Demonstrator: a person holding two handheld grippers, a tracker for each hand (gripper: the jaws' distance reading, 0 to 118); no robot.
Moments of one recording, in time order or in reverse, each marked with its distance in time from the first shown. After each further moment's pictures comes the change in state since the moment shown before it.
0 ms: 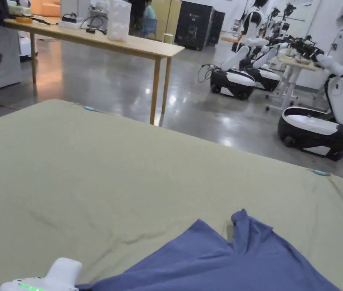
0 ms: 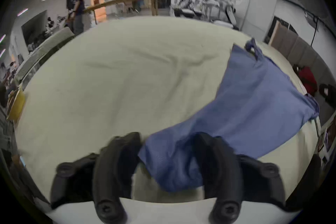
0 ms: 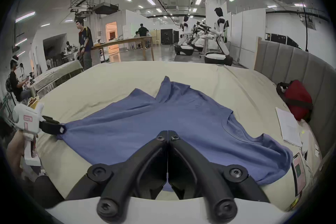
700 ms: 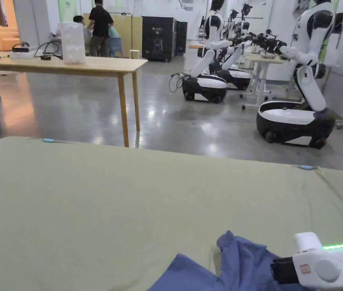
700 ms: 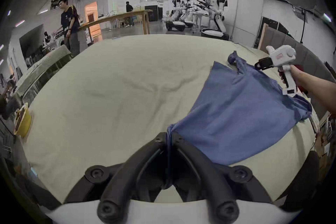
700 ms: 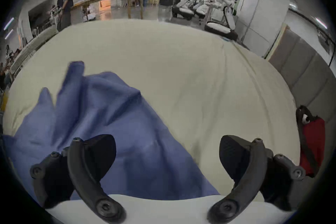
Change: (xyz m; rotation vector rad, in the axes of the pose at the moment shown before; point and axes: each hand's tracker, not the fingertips) left arm 0.043 0.018 0.061 0.168 0.017 -0.064; right arm 0.127 0.099 -0.332 -0.399 -0.076 0.132
